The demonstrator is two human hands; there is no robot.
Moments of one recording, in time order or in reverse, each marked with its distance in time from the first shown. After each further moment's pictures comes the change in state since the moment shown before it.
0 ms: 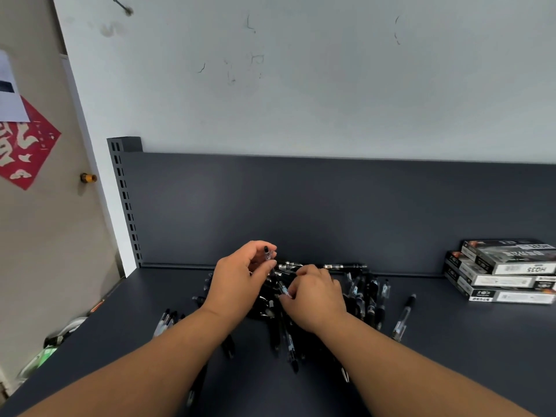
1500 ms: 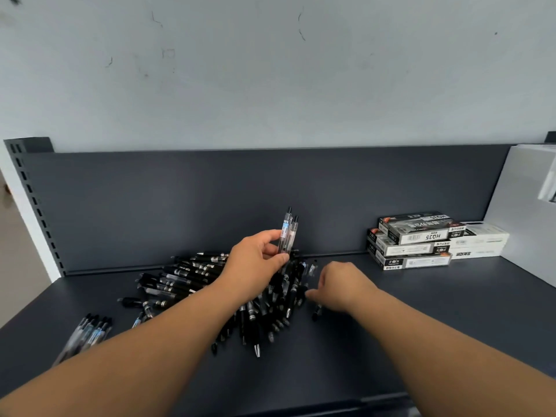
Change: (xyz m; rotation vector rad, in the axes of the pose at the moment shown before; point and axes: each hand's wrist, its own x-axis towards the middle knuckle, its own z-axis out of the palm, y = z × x) left_hand 0.001 0.069 0.108 0.021 -0.341 -0.091; right_hand -0.051 0.138 -0.072 -0.070 -0.155 0.291
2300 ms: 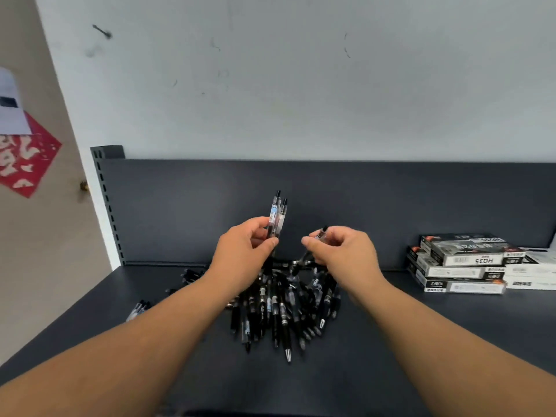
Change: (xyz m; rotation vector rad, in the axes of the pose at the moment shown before) left_hand -0.025 0.014 -0.062 0.097 0.280 0.027; right_hand -0.019 -0.061 -0.037 1.030 0.338 -0.273
